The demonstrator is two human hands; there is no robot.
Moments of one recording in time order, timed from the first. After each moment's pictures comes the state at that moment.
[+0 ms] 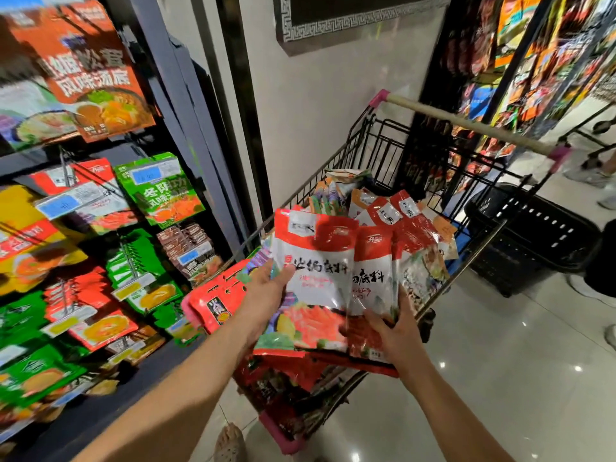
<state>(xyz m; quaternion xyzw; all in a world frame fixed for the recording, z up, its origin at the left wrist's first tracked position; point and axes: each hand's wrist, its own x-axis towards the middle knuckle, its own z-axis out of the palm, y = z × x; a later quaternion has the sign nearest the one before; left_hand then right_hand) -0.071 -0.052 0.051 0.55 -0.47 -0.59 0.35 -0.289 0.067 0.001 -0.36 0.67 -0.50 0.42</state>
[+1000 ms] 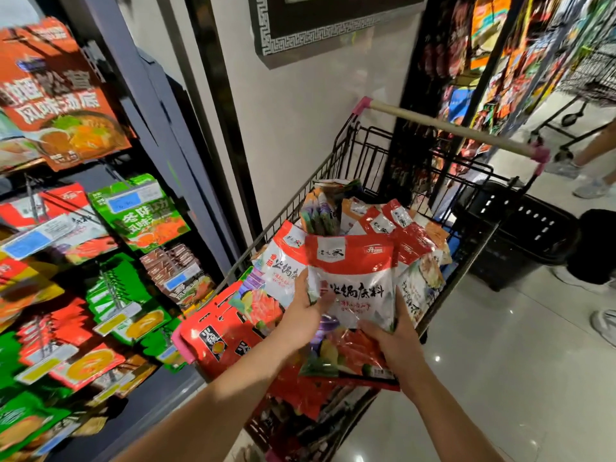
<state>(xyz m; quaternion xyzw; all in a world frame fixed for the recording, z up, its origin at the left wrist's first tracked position) -0.122 -0.069 0.031 0.48 -0.60 -0.61 0.22 -0.282 0.040 0.007 -0.31 0.67 -0.54 0.41</state>
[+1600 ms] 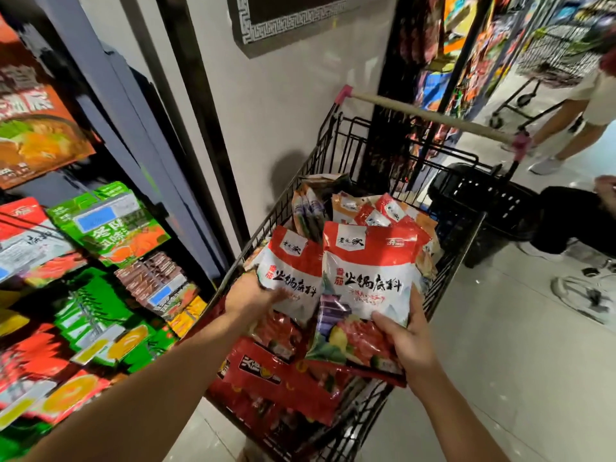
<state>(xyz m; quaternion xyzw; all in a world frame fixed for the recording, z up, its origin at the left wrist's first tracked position) -0.055 -0.186 -0.002 0.62 -0.69 -0.36 0.08 -0.270 0.033 0.017 -0.19 0.63 -0.63 0.41</state>
